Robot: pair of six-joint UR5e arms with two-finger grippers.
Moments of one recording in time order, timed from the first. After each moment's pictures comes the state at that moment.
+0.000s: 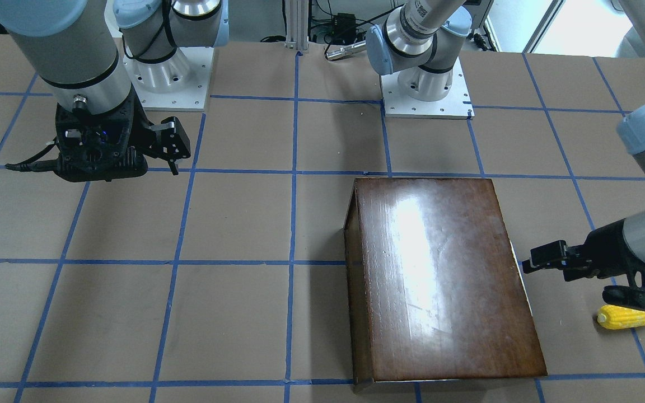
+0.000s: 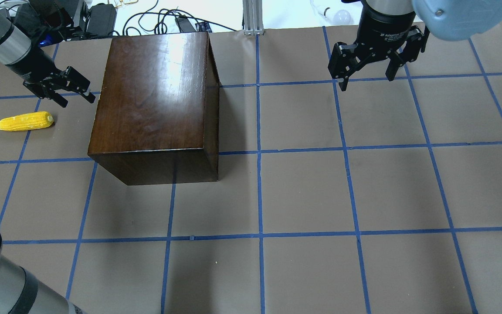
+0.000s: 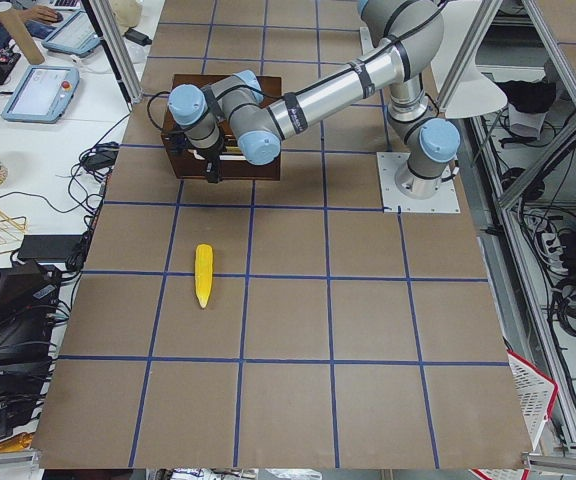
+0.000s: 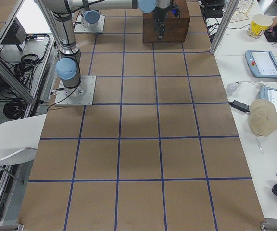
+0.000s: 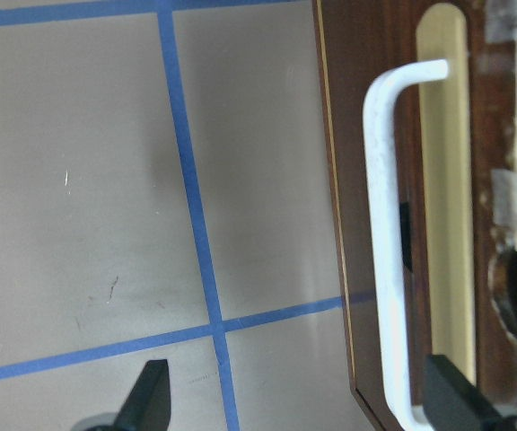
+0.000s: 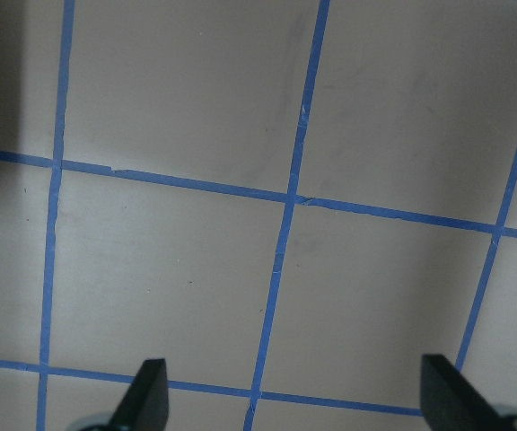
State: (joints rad) left arm -1.16 -2.02 -1.41 -1.46 1.37 0.51; right arm 1.64 -1.41 1.41 -1.52 -1.62 -0.10
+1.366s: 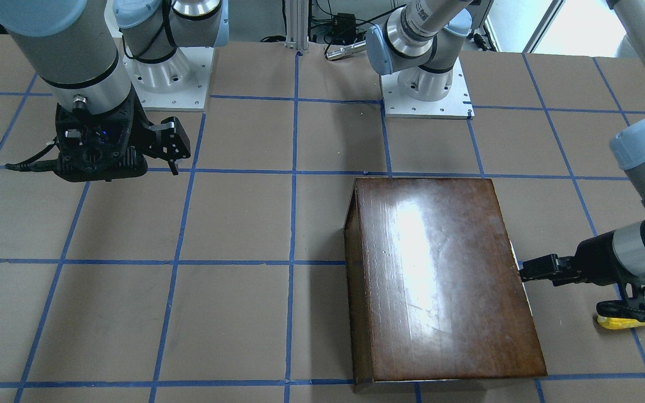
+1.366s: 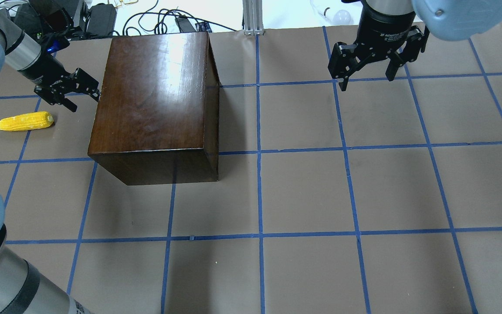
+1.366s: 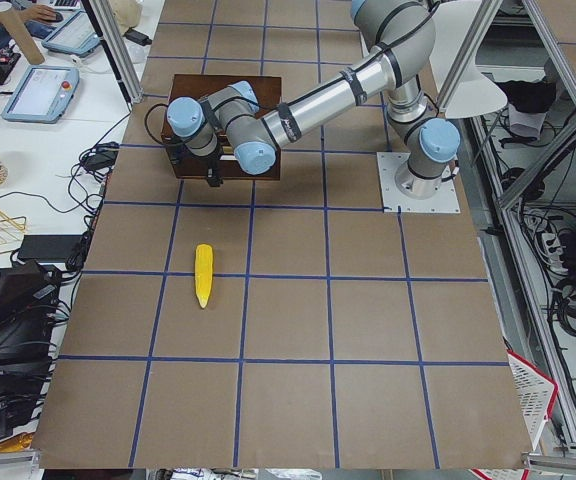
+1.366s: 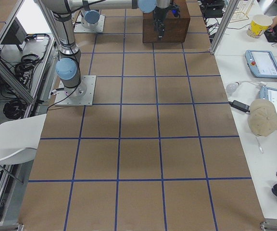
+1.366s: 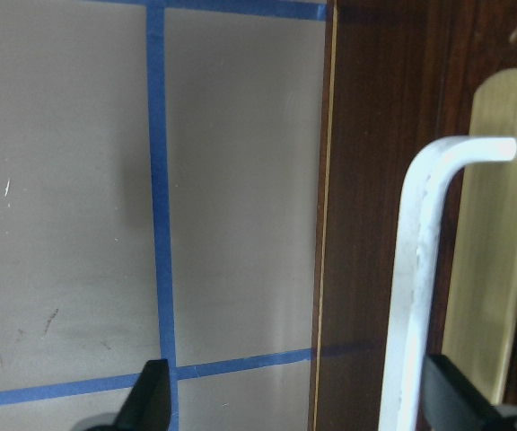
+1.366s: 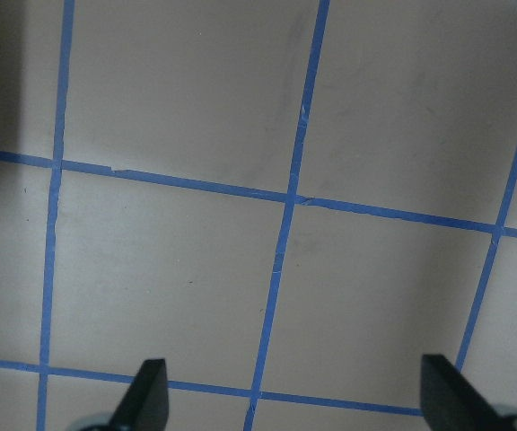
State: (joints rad) left arm -1.16 -2.06 -1.42 -1.44 1.34 0.42; right arm 1.64 -1.41 1.41 -1.52 -1.62 -0.10
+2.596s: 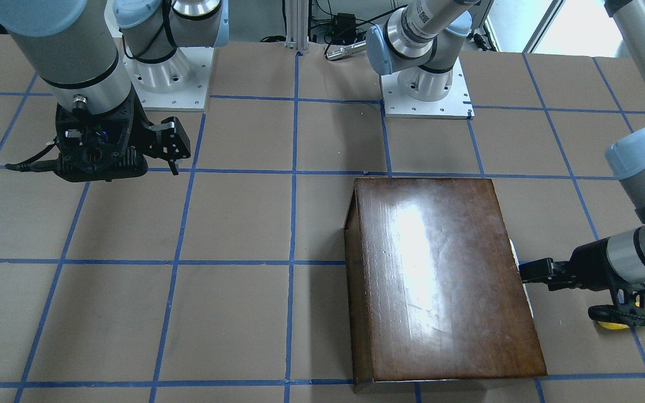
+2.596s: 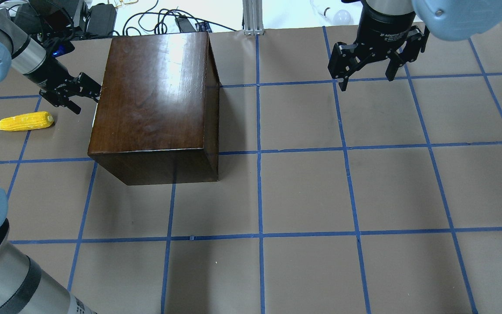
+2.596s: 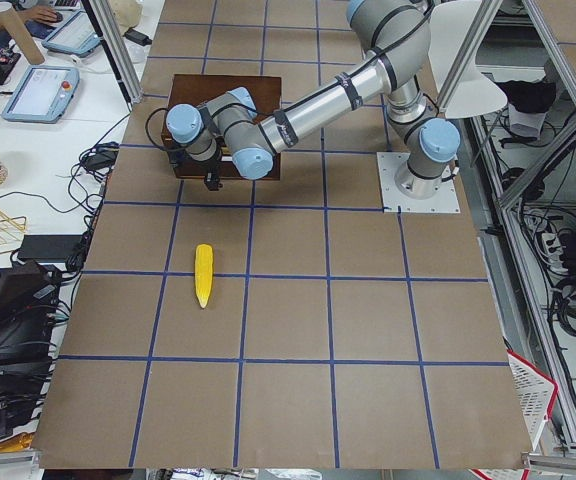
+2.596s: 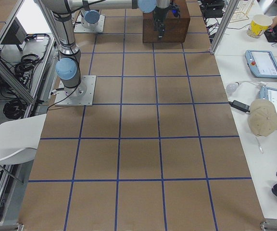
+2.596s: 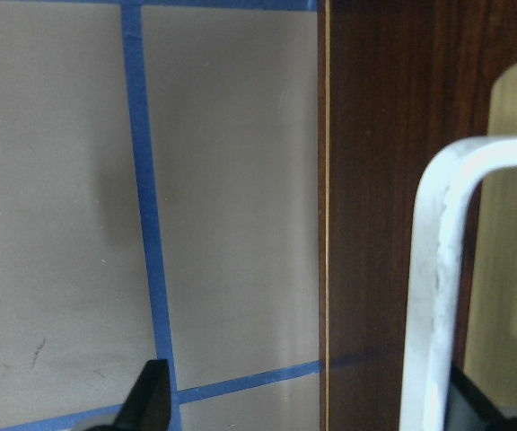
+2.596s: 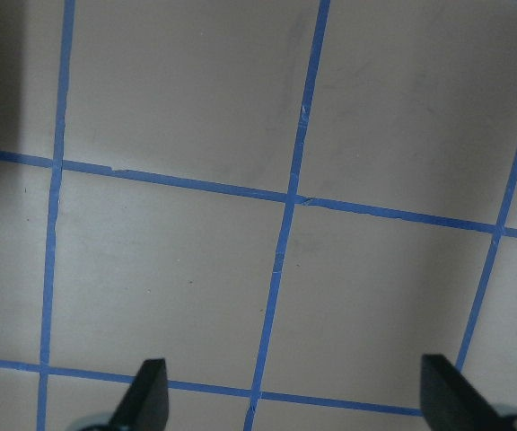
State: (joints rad) left arm -1.16 -2.08 -1.42 -1.43 1.34 0.47; right arm 1.64 -1.41 1.41 -1.52 -1.62 -0.10
